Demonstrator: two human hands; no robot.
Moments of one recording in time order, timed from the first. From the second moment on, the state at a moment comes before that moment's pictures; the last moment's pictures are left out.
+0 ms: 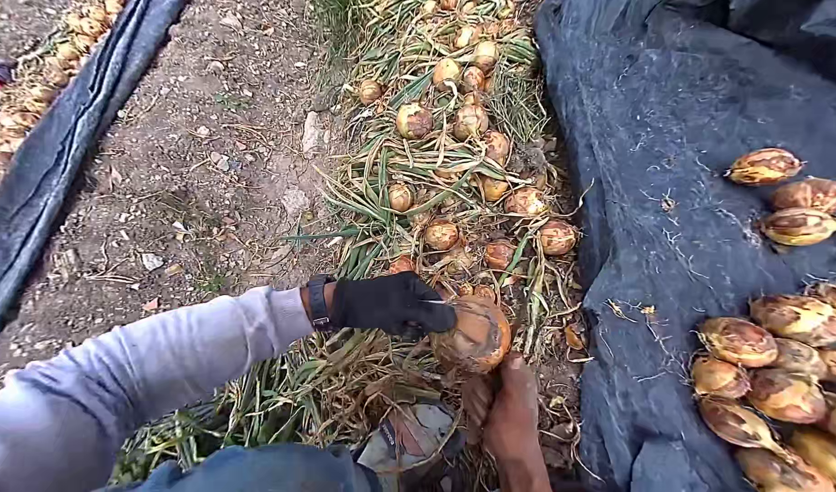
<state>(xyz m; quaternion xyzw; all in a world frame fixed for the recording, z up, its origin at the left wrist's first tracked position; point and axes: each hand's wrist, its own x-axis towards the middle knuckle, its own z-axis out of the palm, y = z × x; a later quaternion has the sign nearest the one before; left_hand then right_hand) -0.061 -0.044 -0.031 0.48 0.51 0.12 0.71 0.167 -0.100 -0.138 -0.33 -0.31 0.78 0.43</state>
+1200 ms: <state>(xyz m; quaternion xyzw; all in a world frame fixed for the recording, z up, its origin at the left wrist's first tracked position) -0.214 -0.222 -0.160 0.52 0.78 -0.19 0.27 0.240 -0.067 -0.168 -0.57 -0.42 0.53 0.46</state>
